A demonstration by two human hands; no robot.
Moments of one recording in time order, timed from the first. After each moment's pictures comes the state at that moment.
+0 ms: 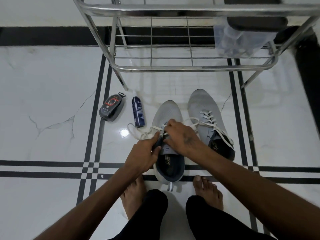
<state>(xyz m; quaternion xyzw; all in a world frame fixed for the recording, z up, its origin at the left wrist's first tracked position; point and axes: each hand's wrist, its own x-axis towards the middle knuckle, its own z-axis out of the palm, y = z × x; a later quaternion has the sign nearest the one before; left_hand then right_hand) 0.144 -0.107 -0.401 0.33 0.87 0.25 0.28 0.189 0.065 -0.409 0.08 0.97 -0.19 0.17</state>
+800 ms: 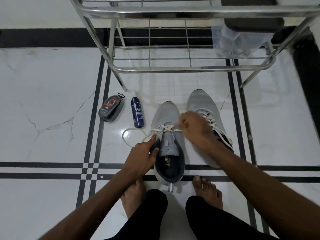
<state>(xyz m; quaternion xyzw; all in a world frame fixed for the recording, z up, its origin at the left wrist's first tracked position) 0.145 -0.112 -0.407 0.31 0.88 0.23 0.28 0.201 0.103 -0.393 0.24 0.93 -0.28 0.04</state>
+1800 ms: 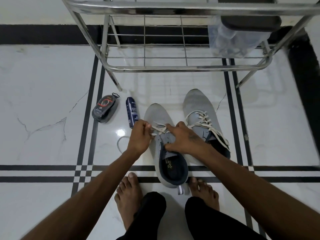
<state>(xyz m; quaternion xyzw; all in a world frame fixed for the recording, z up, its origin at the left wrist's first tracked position) 0.112 -0.069 -0.429 0.10 0.82 0.48 0.30 0.204 0.086 -0.409 0.21 0.88 -0.32 0.27</state>
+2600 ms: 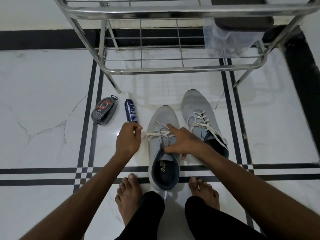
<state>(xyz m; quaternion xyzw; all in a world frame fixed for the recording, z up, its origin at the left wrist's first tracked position) 0.098 -0.090 -0.420 0.15 0.92 0.31 0.20 0.211 0.087 -0.404 0.28 0.80 -0.43 0.32</state>
